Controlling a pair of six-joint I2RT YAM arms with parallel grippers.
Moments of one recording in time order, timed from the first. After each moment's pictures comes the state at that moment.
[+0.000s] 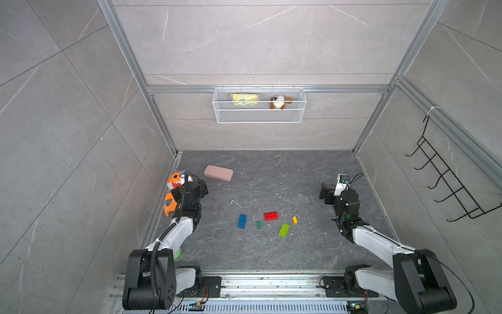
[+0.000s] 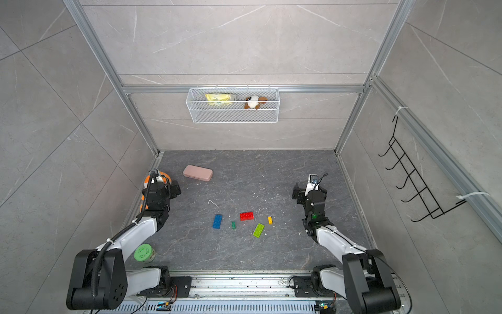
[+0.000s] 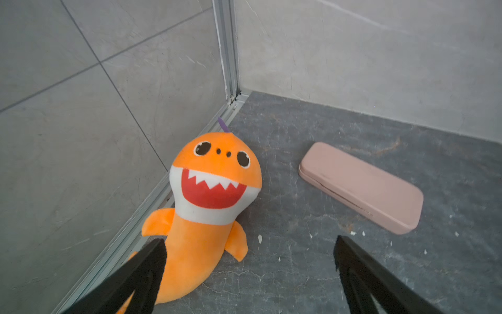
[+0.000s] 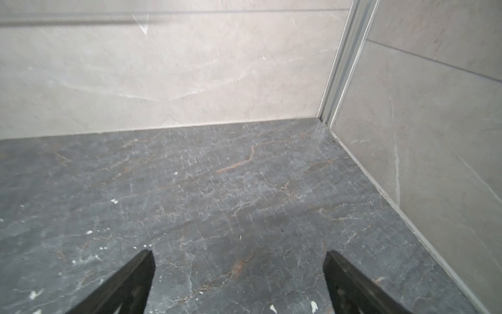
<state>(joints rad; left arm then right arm) -0.03 1.21 0.64 0.18 -0.41 -0.19 0.15 1.14 0.42 0.48 0.24 0.09</state>
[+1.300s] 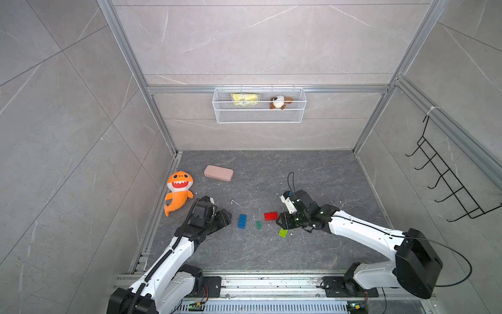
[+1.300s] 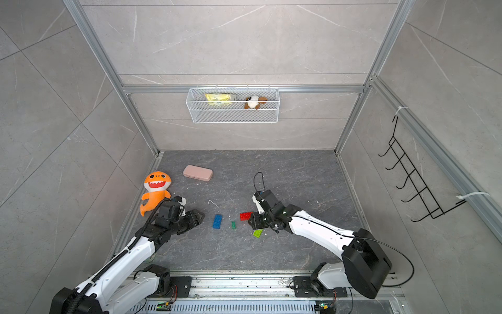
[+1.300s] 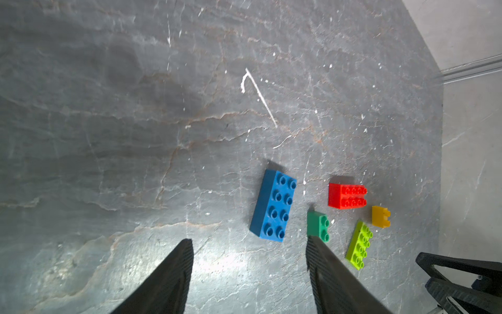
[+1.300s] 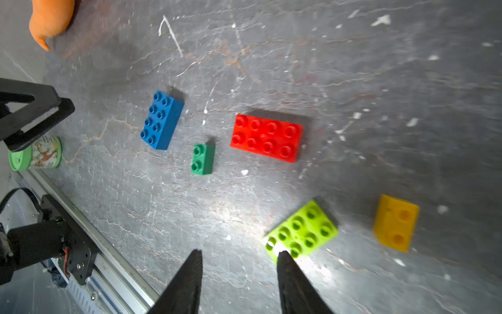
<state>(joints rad) -0.32 0.92 0.46 -0.39 0.19 -0.73 0.79 1.42 0.89 -0.43 -0.17 0.50</state>
